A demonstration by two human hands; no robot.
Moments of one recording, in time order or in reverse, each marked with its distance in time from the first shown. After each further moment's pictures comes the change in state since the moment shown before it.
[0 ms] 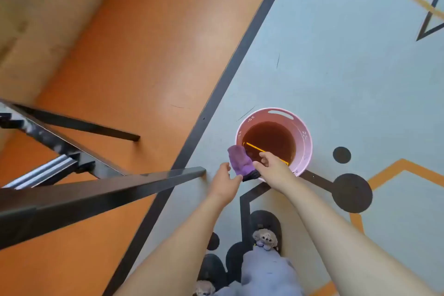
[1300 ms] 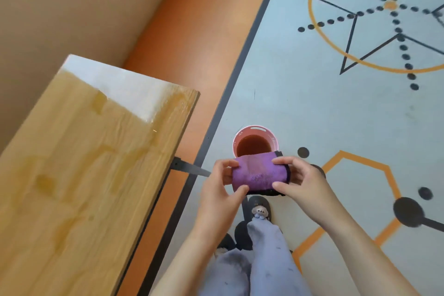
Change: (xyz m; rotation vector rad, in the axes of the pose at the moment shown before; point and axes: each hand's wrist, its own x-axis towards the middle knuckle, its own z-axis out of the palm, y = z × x) left_hand -0.412 0.121 -0.148 -0.139 0.182 0.588; right_hand -0.410 -0.139 -0.108 0.385 0.236 -0.299
